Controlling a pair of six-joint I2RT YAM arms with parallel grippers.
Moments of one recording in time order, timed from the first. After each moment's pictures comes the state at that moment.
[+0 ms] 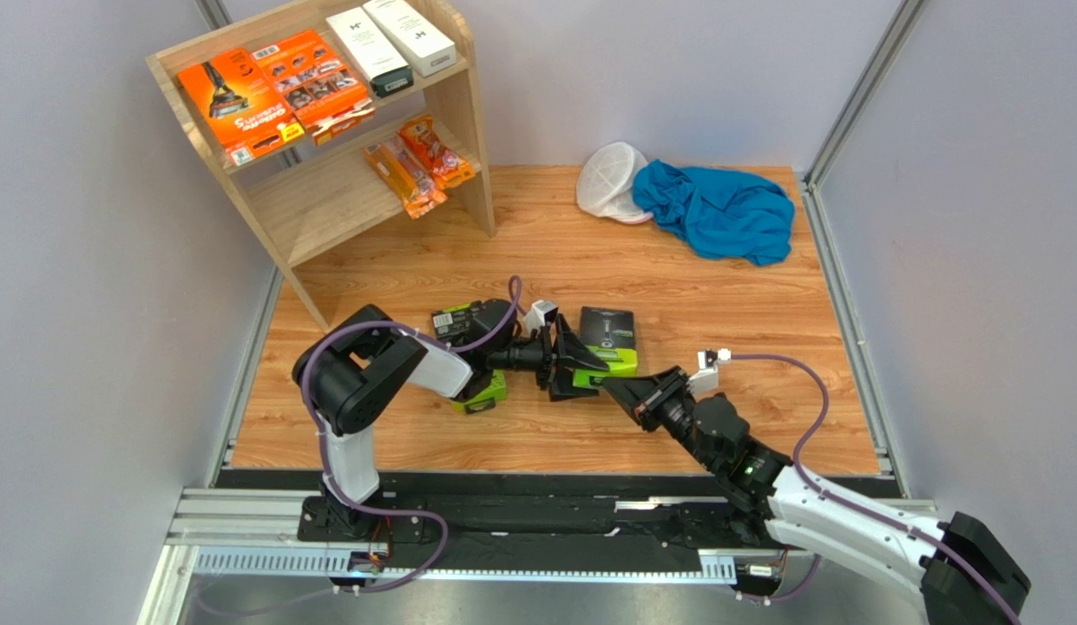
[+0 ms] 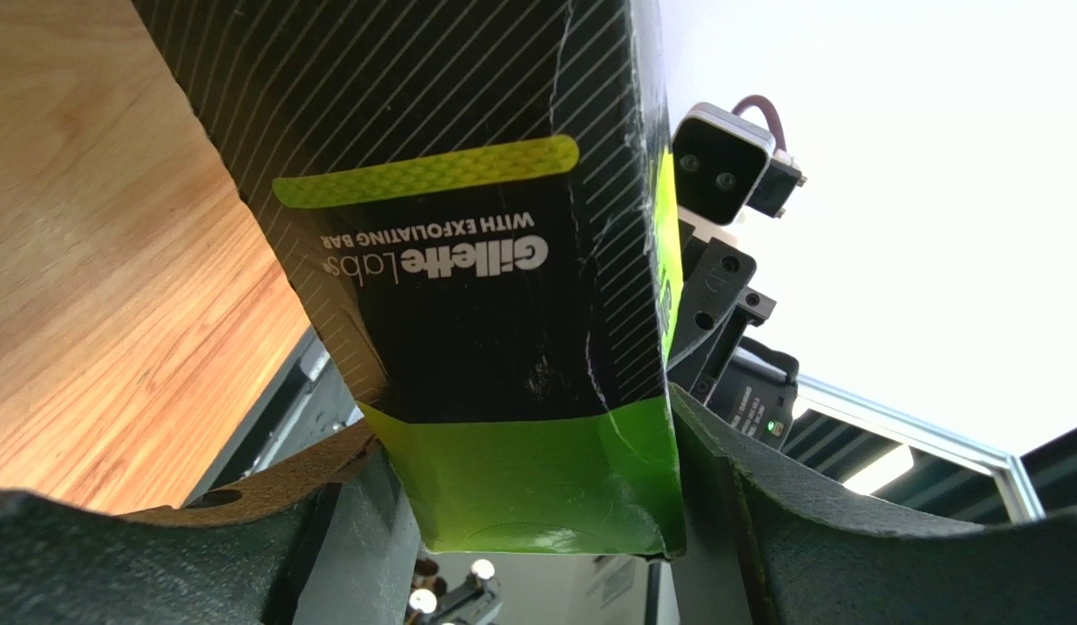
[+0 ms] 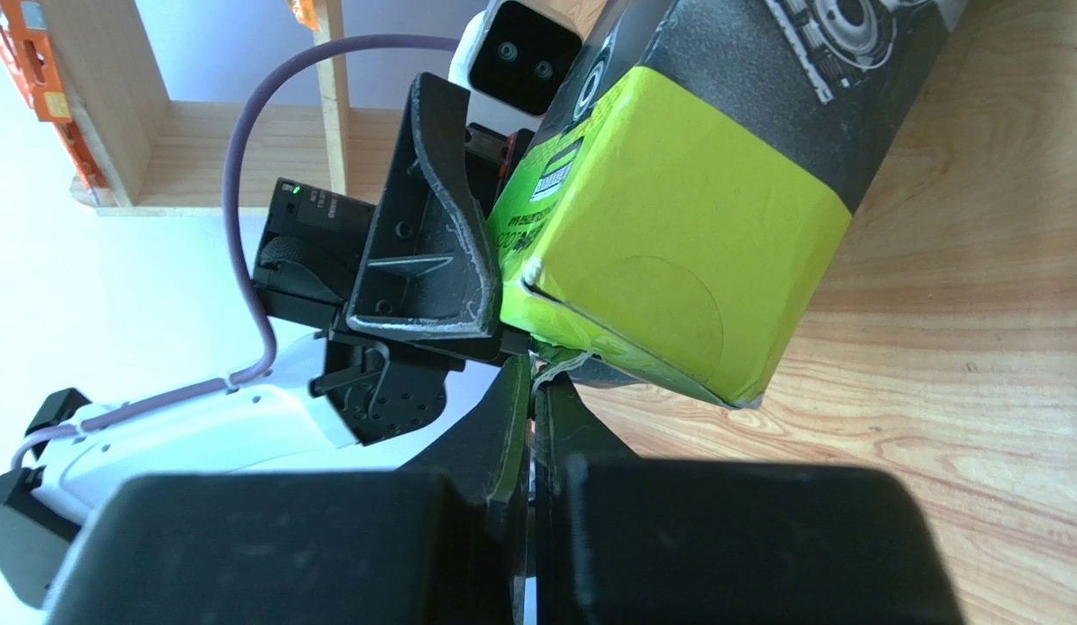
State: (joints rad) left arm -0.71 1.87 0.69 0.89 0.79 -1.63; right arm 0.87 0.61 0.04 0.40 0.22 1.45
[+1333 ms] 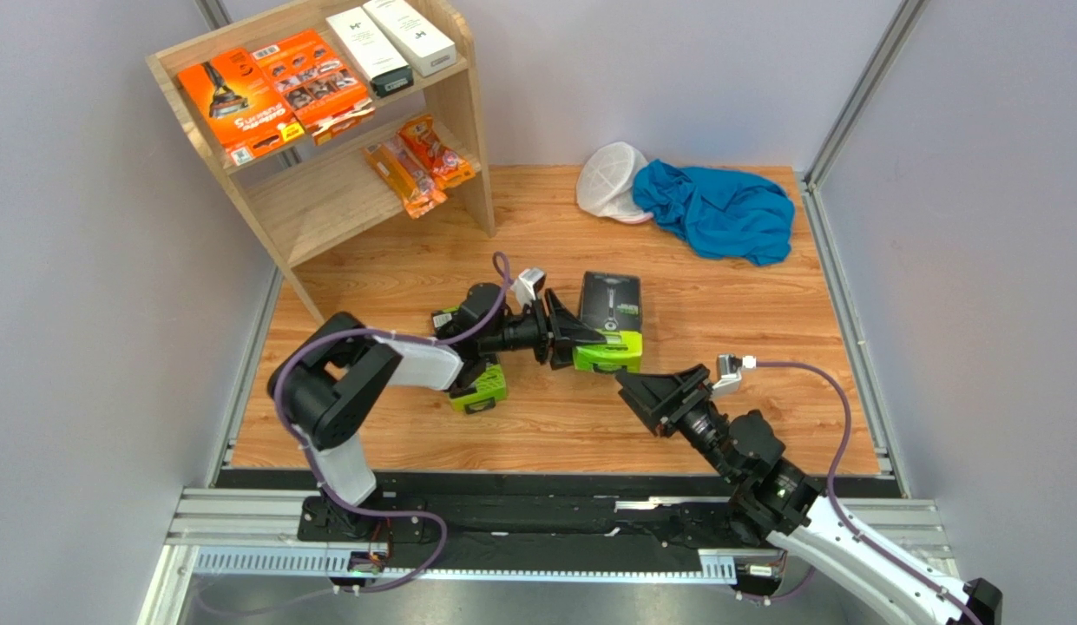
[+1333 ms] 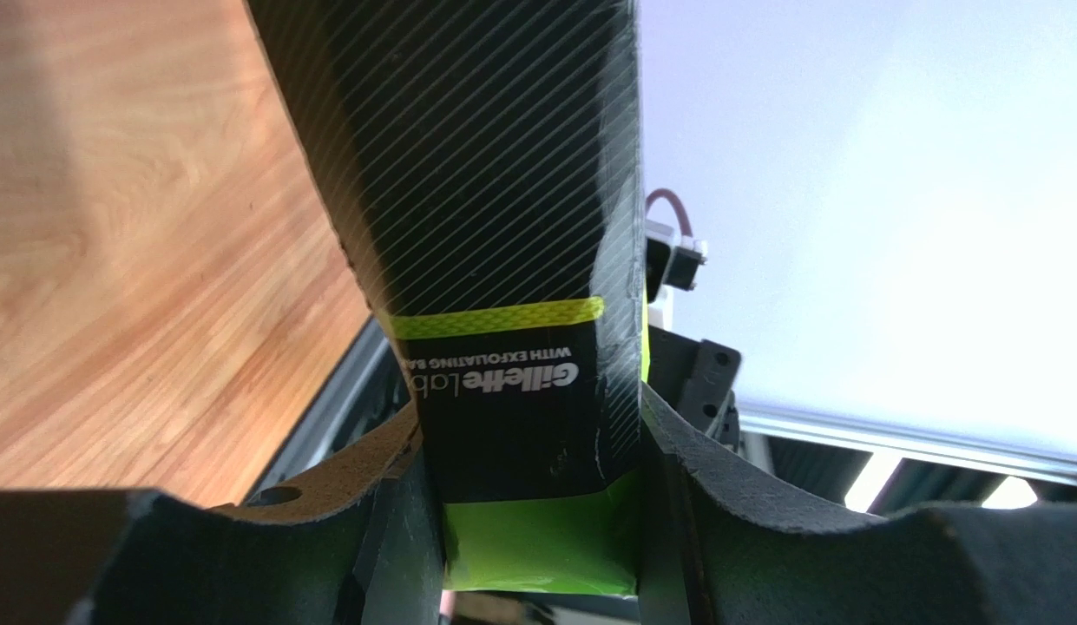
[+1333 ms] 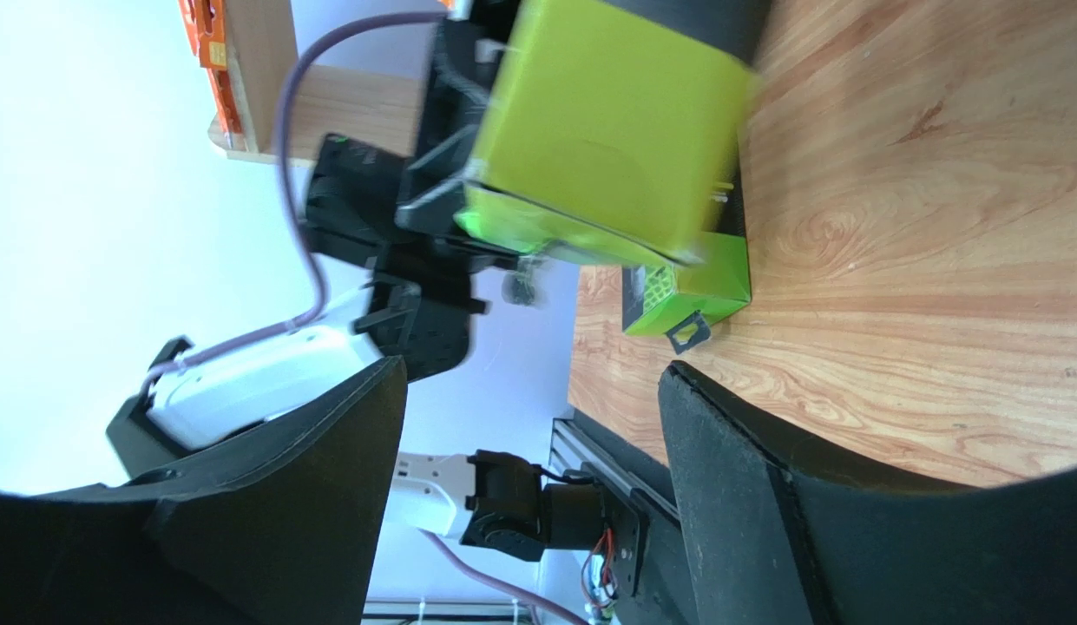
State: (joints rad) left arm -0.68 1.73 0.72 0.85 0.66 -1.51; right arm 0.87 0.15 0.03 0.11 0.19 1.39
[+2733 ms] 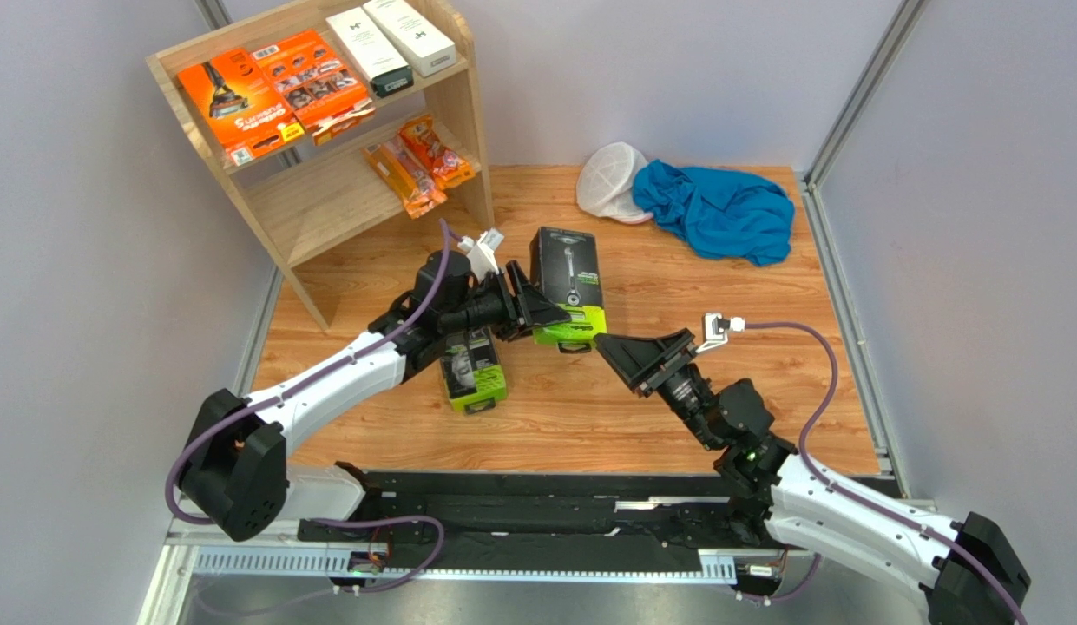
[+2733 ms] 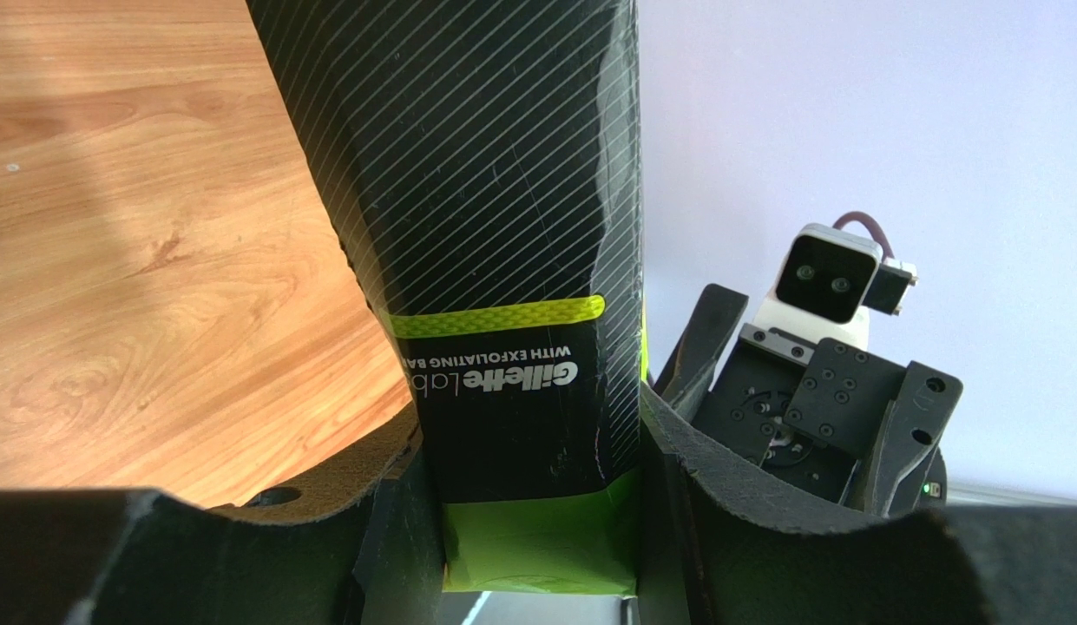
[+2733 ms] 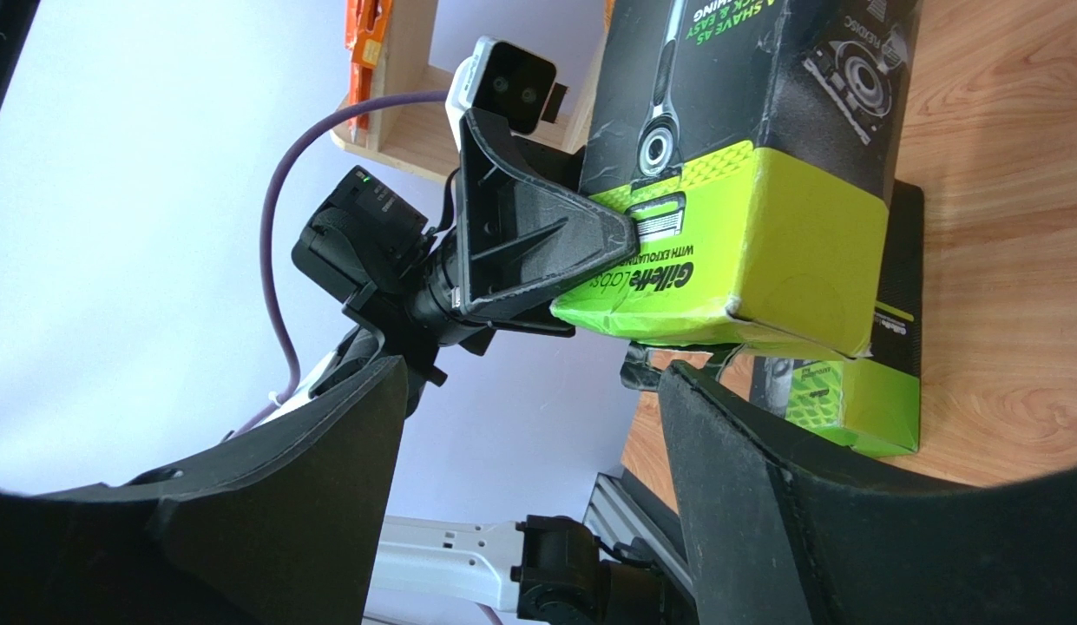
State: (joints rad) left arm -0.62 1.30 0.84 0.11 0.46 -1.04; right arm 0.87 0.65 0.21 0.63 0.18 1.25
